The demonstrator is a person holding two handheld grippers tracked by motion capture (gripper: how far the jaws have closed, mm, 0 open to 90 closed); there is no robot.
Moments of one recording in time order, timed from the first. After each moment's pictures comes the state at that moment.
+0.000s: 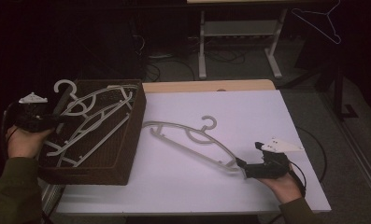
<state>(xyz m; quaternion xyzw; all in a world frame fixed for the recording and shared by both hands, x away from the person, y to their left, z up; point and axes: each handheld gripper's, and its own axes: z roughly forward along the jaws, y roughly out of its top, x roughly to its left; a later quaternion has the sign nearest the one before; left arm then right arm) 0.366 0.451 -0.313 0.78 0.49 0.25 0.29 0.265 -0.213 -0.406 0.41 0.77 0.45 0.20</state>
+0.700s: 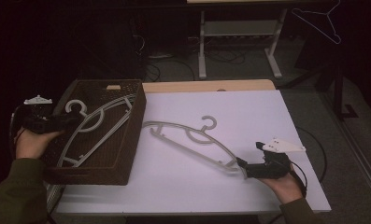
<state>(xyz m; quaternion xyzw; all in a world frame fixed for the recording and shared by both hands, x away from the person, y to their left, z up) 0.368 0.442 -0.322 0.76 0.51 0.21 0.35 0.264 -0.214 -0.405 0.41 0.76 0.46 0.20</state>
